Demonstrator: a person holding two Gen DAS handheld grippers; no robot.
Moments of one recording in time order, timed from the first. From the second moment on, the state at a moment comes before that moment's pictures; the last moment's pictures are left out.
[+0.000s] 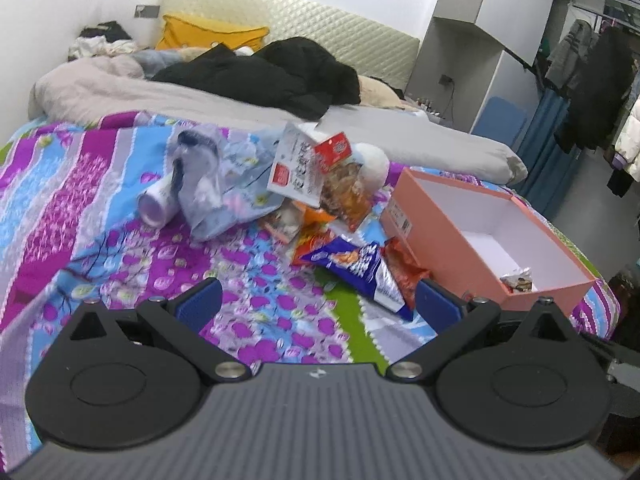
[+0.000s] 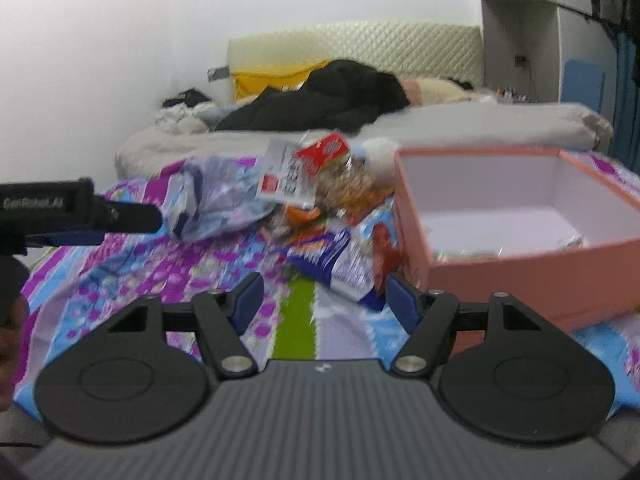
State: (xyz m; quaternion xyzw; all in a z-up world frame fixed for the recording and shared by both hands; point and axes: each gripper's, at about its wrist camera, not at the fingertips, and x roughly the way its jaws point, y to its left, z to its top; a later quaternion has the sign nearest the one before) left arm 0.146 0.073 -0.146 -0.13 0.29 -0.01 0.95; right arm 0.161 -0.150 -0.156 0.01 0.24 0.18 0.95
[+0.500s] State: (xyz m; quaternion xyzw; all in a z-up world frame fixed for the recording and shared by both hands) left arm 0.171 0.100 -0.190 -0.22 0.32 -0.04 0.92; right arm 0.158 -0.116 -0.176 -0.07 0.25 0.17 0.95
